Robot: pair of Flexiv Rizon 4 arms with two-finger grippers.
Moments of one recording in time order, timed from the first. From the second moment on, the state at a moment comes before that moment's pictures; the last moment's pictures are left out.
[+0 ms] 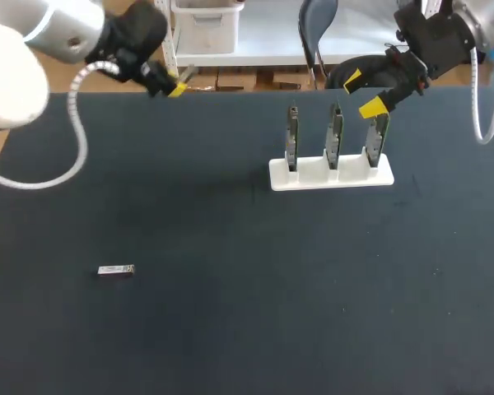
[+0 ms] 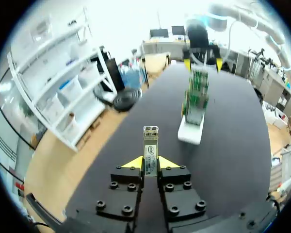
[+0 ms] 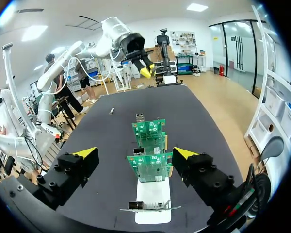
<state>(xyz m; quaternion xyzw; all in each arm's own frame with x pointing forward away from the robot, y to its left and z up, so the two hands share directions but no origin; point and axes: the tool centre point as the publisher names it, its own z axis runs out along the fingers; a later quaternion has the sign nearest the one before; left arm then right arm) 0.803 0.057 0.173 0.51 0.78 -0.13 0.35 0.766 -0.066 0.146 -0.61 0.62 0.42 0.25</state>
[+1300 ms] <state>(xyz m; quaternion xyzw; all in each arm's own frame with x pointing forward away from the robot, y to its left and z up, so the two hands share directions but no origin) 0.785 -0.178 0.206 0.53 0.56 -0.42 0.48 0.766 -0.066 0.146 -0.61 0.62 0.42 0.25</state>
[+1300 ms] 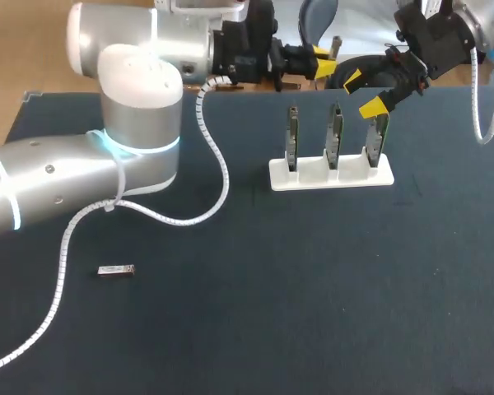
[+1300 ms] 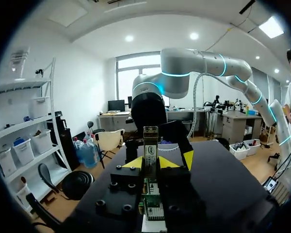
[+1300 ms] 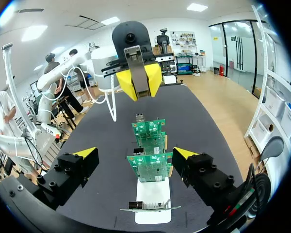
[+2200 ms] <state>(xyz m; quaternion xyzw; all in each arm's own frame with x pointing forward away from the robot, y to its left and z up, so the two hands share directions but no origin) 0.767 -0.197 0.185 0.52 0.53 -0.46 0.49 0.766 -0.066 0.146 -0.61 0.62 0.42 0.25</state>
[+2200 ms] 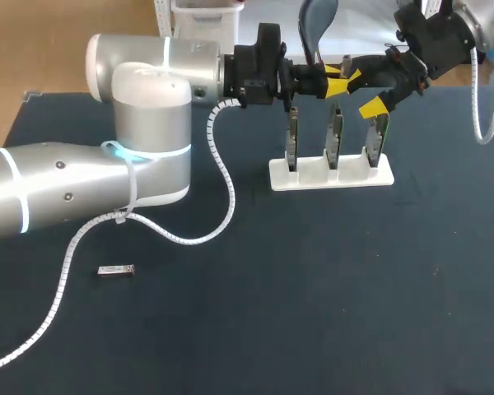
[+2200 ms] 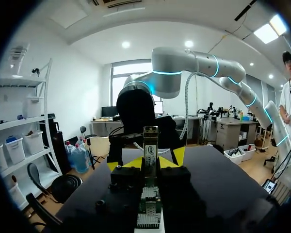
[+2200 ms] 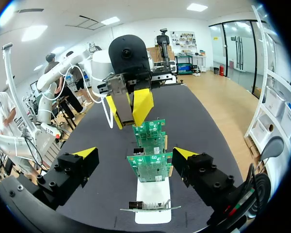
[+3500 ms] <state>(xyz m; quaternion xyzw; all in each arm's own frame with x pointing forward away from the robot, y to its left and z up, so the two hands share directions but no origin) 0.770 -0.192 0.169 0.51 0.55 -0.46 0.48 0.766 -0.066 0.146 -0.61 0.62 0.42 0.25</state>
